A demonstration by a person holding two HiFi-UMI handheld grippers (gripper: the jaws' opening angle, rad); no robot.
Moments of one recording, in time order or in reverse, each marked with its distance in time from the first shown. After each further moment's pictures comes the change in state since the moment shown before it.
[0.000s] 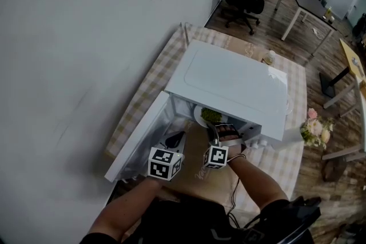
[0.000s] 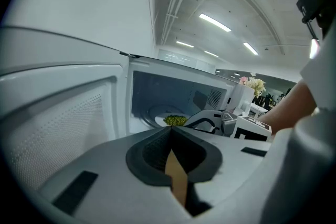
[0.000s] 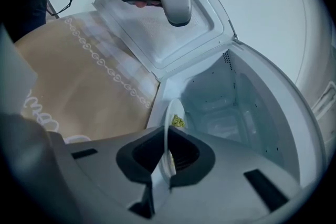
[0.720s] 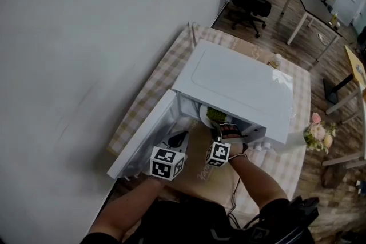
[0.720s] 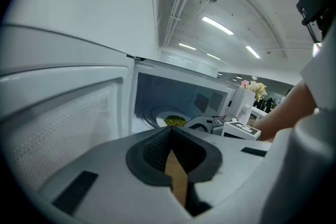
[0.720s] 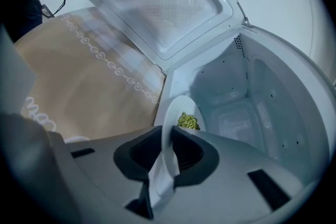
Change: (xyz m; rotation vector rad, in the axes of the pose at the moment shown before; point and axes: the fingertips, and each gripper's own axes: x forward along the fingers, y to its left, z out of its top) left arm -0.006 0.004 0.001 -0.036 -0.020 0.008; right arm 0.021 0.016 -0.010 0.021 0.048 0.083
